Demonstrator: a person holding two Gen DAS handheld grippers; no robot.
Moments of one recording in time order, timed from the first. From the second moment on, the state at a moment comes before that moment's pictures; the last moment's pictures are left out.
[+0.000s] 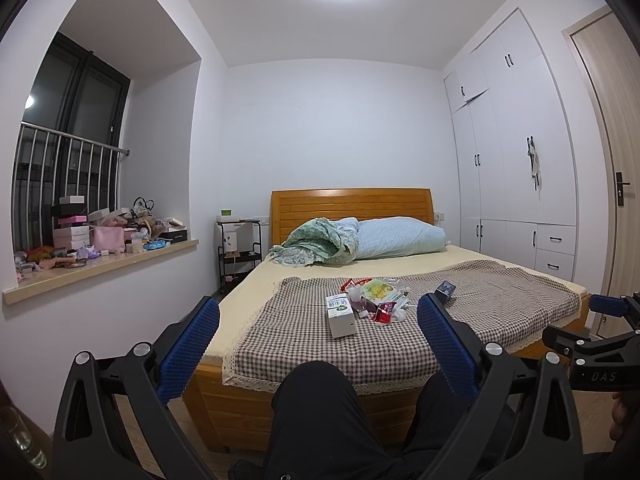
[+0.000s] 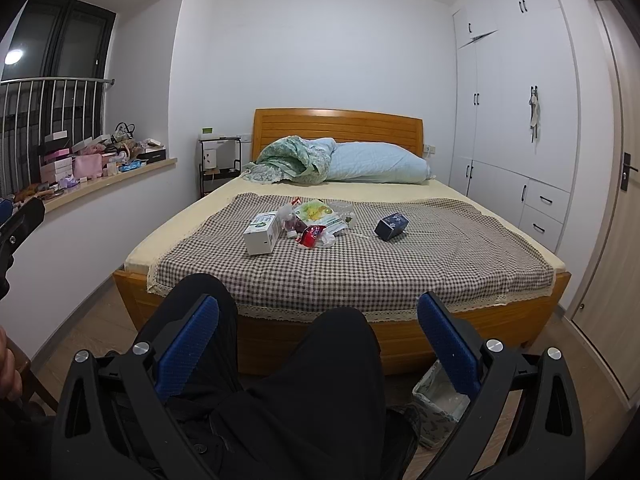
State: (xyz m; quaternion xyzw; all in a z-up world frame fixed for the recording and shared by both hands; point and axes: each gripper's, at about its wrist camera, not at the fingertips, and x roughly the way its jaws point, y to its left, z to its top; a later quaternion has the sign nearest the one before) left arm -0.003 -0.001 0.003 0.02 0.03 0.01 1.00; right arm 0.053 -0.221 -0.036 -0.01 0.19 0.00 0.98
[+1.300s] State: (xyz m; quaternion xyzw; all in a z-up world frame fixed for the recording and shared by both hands) left arm 0.000 0.001 0.000 0.02 0.03 0.01 1.00; right arm 0.054 -0.225 -0.035 -0.01 0.19 0.01 0.98
